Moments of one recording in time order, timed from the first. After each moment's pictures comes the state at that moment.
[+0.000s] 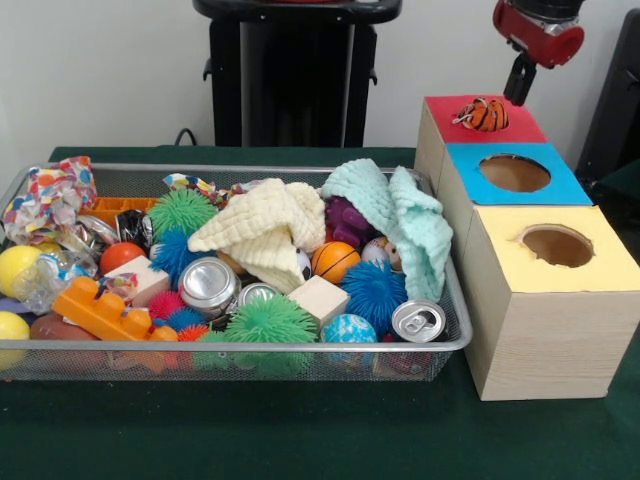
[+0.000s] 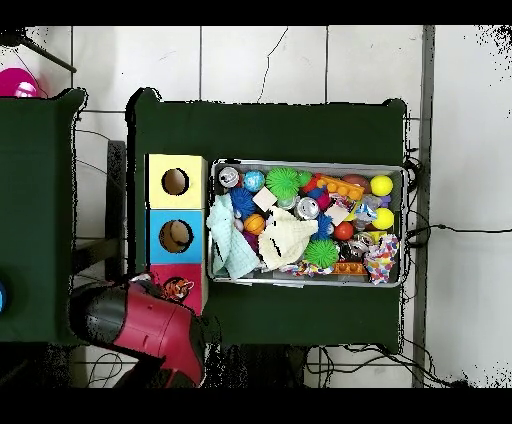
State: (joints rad) arm 0.53 -0.66 -0.45 1.94 0.60 0.60 2.58
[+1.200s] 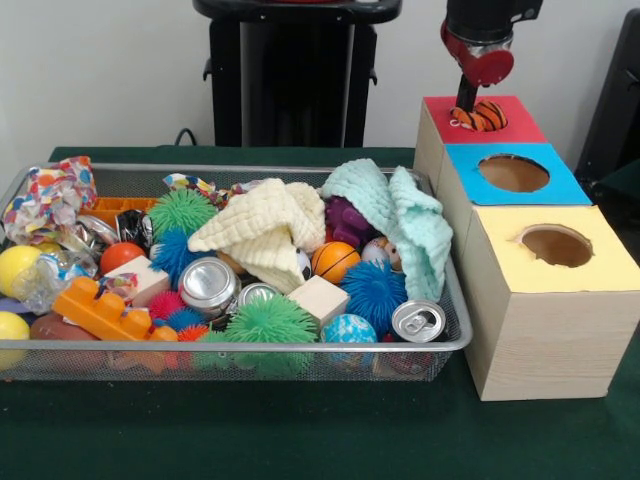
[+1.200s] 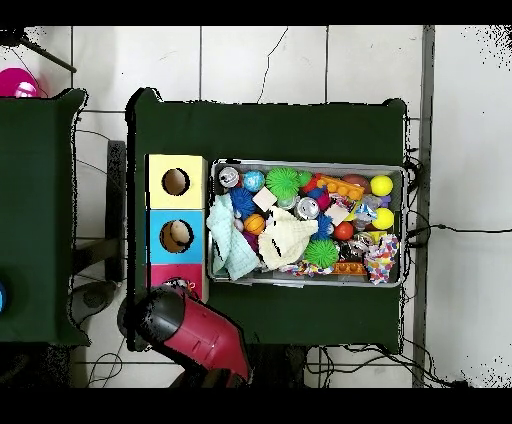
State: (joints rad) arm 0.31 -0.70 -0.29 2.13 0.65 0.46 2.58
